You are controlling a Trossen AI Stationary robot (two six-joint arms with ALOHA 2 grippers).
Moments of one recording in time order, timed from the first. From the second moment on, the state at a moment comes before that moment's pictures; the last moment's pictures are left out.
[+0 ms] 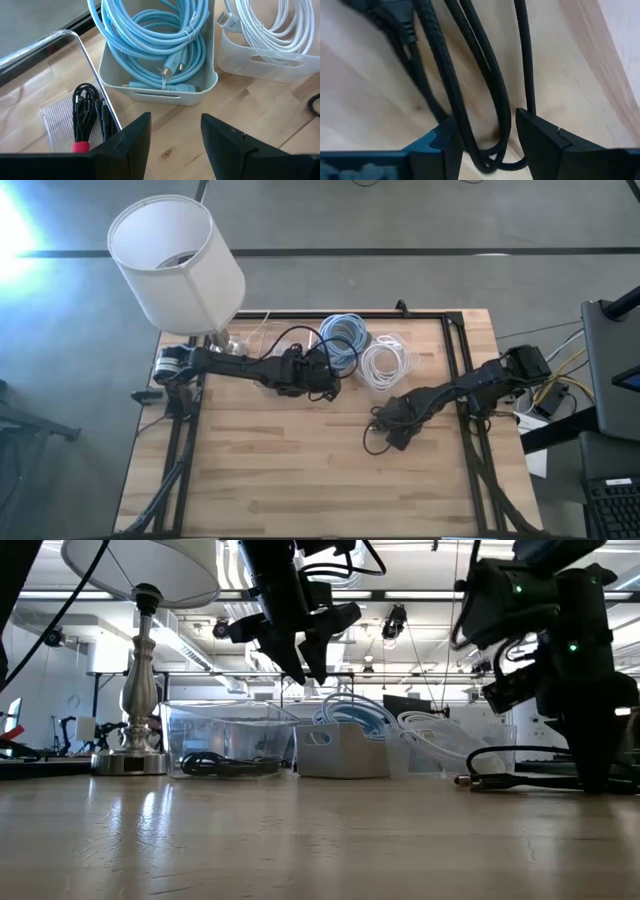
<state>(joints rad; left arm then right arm) -0.01 1.83 1.53 -0.82 -0.61 -0.80 0.22 1.57 0.78 -0.85 0.00 0.91</state>
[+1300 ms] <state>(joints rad) -0.06 1.80 1.53 -1.02 -0.97 -0.75 0.32 1.56 1.01 -0.75 0.25 0.78</state>
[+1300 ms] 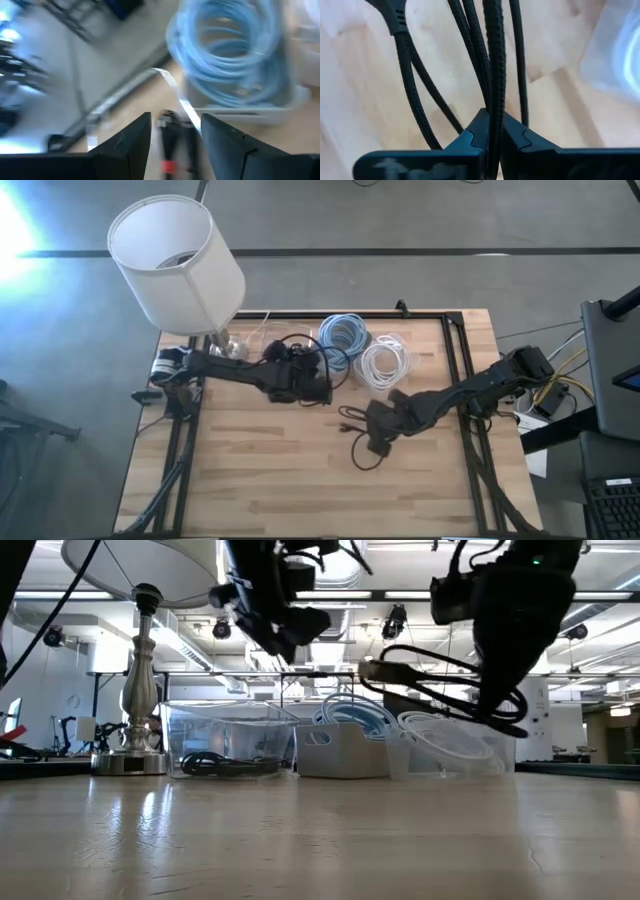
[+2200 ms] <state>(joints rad) -0.30 1.40 1.18 -1.07 -1.06 -0.94 0.32 1.56 1.00 -0.72 0.32 0.75</state>
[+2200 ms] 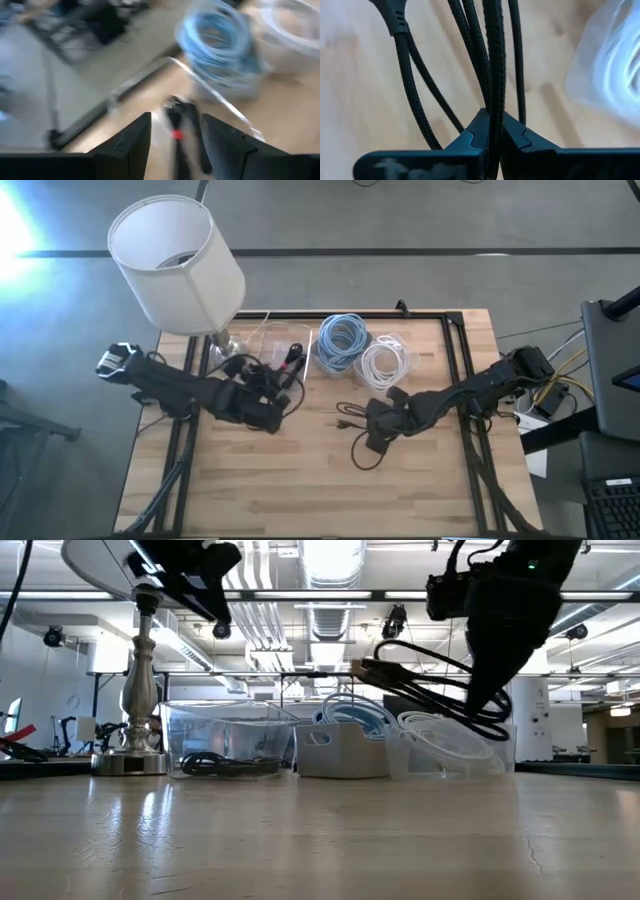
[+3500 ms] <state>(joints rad) -0.28 1.42 0.81 0.26 -0.70 -0.15 0.15 1.56 1.00 -0.09 0.61 0.30</state>
